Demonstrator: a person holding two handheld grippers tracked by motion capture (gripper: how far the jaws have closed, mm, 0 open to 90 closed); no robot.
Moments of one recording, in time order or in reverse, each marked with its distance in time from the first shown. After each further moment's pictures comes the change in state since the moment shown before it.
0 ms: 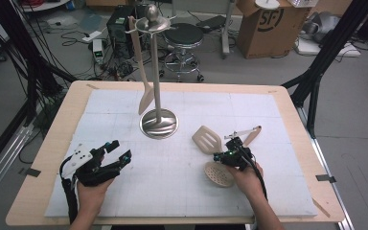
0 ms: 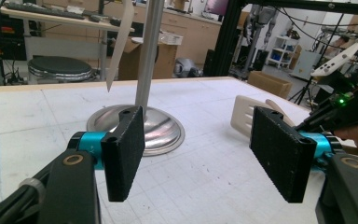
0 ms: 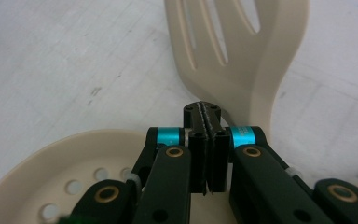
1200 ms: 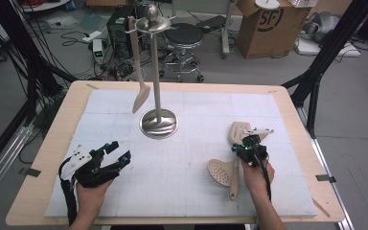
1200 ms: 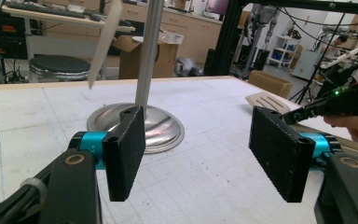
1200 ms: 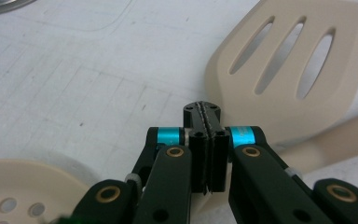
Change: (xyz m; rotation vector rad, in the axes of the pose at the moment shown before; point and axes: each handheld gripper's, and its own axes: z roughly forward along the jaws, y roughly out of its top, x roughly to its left) left arm -0.001 0.000 -0.003 0.001 0.007 -0.007; right arm -0.033 -0.012 -0.020 -0.143 -0.293 0.101
